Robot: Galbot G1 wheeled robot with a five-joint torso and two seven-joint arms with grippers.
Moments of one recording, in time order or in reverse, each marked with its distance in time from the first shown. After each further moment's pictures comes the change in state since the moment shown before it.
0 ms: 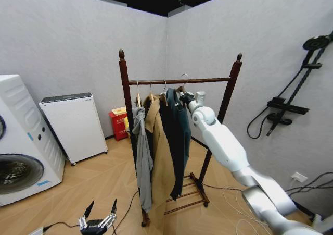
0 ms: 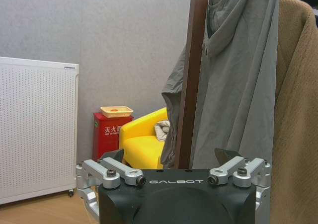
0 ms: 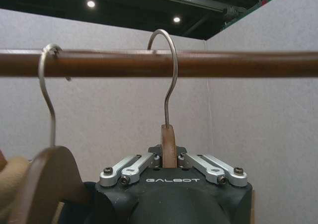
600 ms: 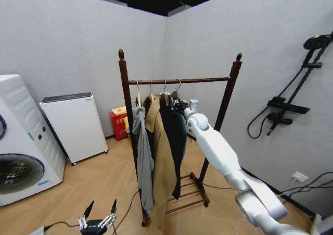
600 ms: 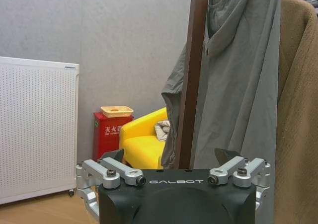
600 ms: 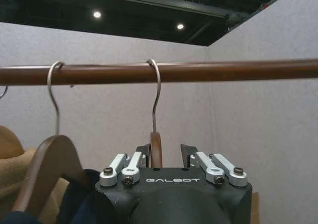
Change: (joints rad) left arm 0.000 0.000 0.000 0.000 0.000 0.000 0.000; right arm -0.178 -0.138 0.104 0.253 0.047 -0.036 -0.039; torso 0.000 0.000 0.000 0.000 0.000
